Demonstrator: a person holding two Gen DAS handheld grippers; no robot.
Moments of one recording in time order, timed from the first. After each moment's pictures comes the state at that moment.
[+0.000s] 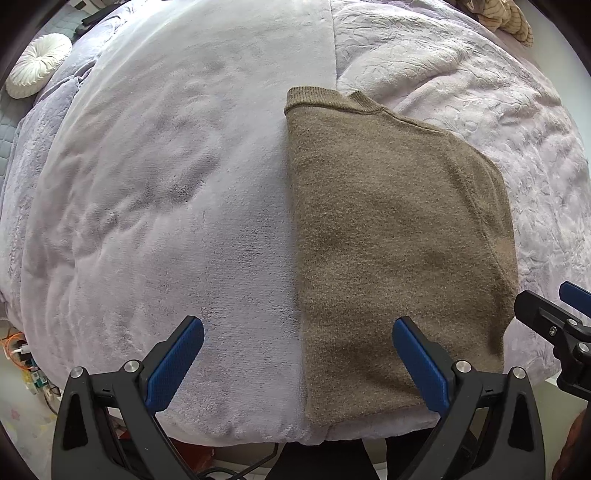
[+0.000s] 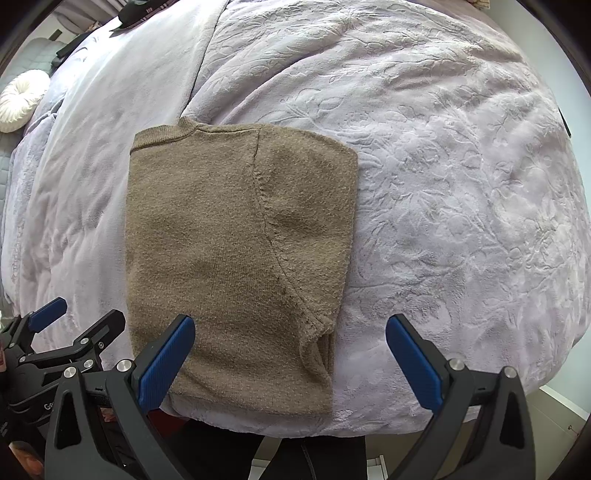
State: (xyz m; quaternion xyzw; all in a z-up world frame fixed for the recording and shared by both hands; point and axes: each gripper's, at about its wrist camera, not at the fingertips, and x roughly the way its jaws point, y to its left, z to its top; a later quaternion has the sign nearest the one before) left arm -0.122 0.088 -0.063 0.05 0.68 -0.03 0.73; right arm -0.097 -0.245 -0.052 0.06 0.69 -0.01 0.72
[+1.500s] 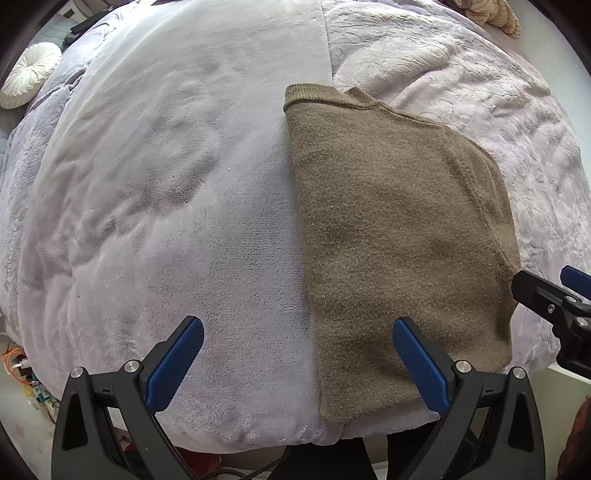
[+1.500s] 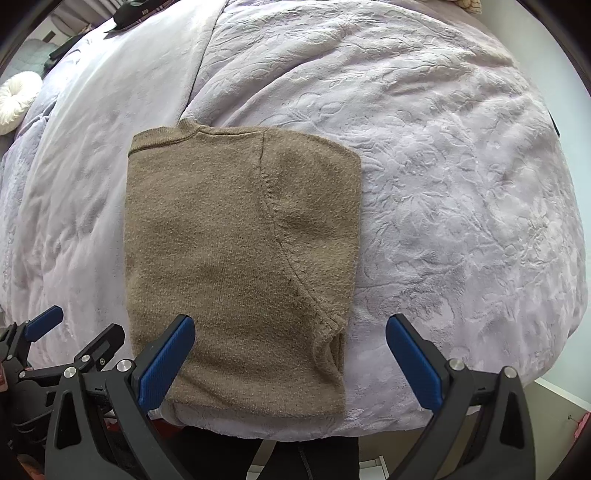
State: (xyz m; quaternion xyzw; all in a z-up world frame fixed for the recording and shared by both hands) left arm -0.126 0.097 -0.067 0.06 0.68 -0.06 0.73; right arm -0.098 -0.228 -0.050 0.05 0.69 -0.04 0.72
